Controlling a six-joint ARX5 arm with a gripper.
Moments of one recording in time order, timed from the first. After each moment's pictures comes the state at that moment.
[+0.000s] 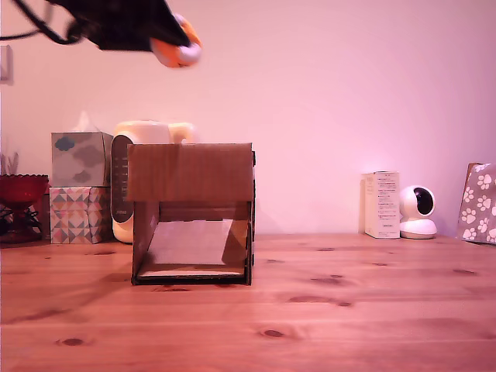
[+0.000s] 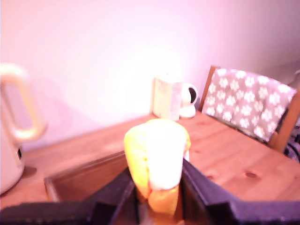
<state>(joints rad) -0.48 1.35 1.00 0.13 0.18 -0.06</state>
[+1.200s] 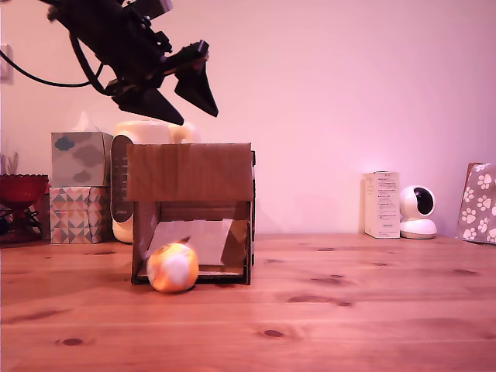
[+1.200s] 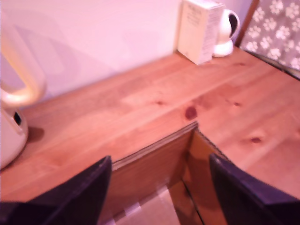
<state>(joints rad) -0.43 1.63 1.28 -0.20 0.21 0.00</state>
